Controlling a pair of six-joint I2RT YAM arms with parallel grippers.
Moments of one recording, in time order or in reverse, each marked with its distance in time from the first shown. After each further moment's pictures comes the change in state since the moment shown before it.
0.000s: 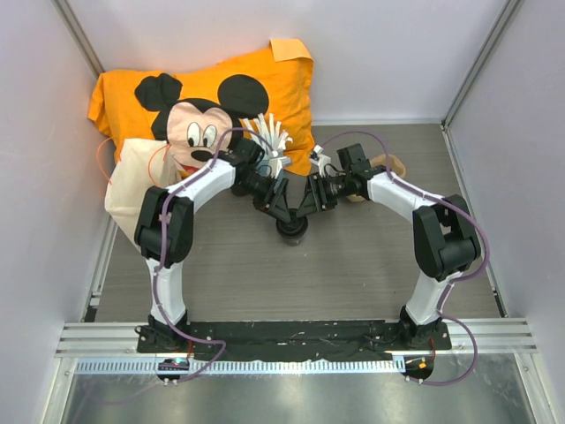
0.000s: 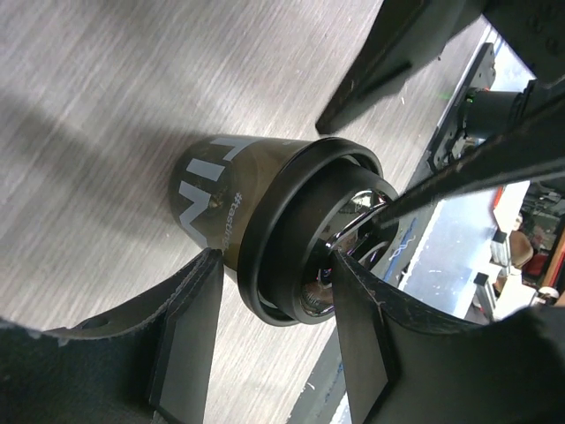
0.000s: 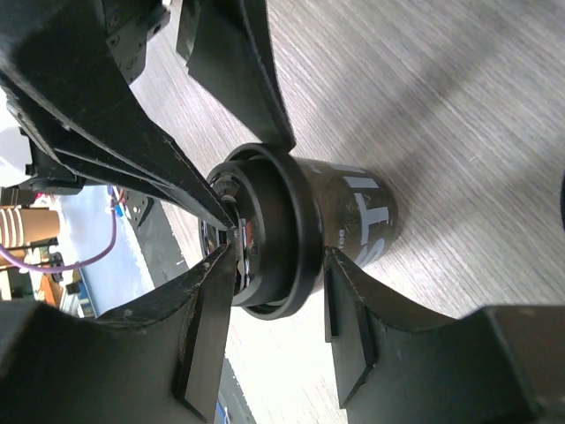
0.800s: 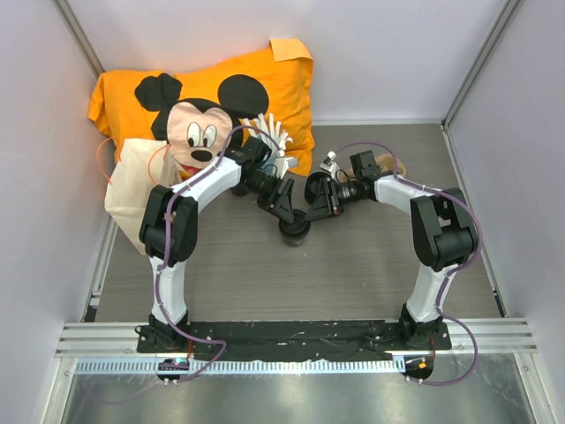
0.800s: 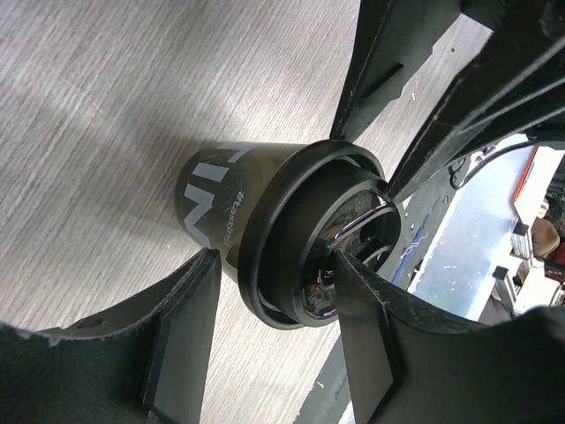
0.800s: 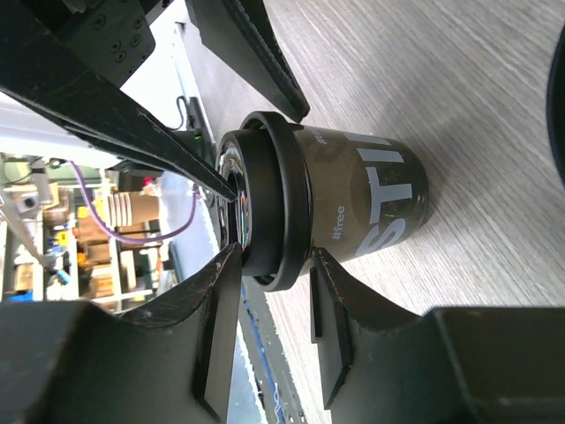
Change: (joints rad) left arm -0.037 0.037 0.078 -0.054 -0.044 0.035; right arm -0.100 0.070 -0.069 0.035 -0.249 0.061
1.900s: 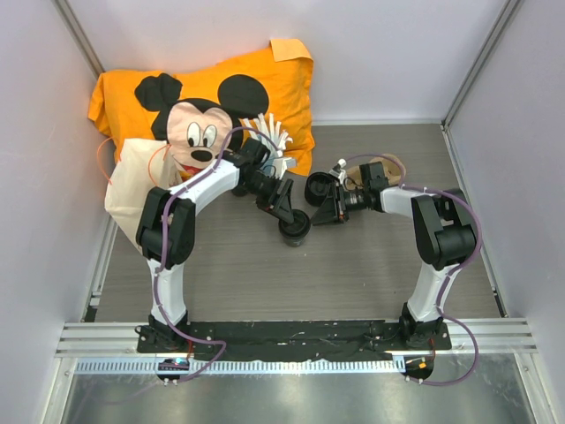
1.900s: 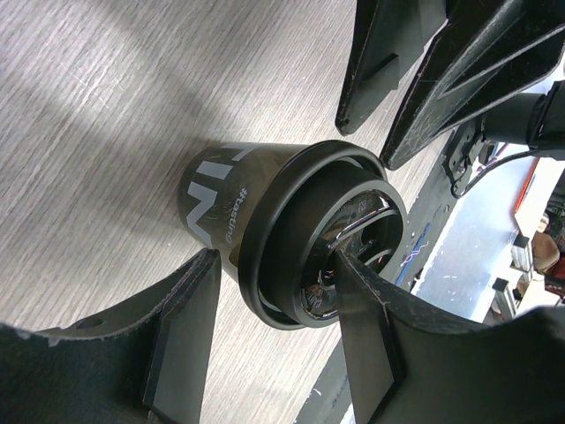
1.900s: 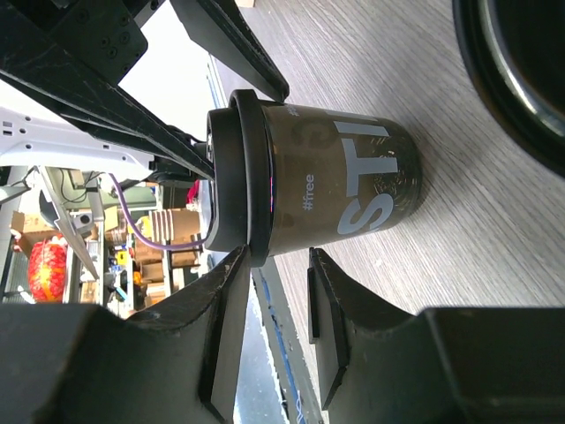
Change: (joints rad) left arm 0.000 -0.032 -0.050 0.055 -0.020 -0.039; right arm -0.056 0.006 -0.156 0.248 -0.095 0.186
